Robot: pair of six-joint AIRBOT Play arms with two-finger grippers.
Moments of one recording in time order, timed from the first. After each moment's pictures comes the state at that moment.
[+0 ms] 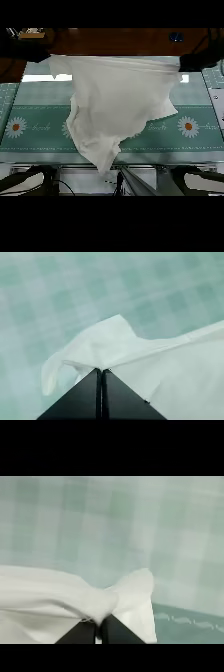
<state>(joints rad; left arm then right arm) 0.05 -1.29 1.50 1.13 -1.11 -1.18 -0.03 -1.45 1.66 -1.43 1.42 1.48</state>
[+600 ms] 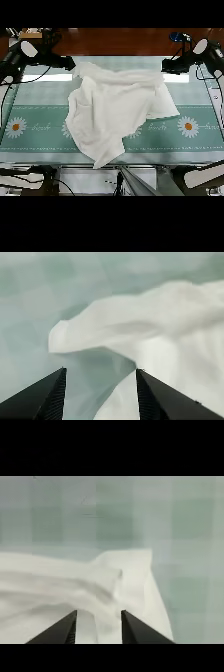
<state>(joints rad) -0.07 -1.59 1.51 1.22 -0.90 -1.19 -0.04 -1.73 1.67 -1.34 1.12 1.53</state>
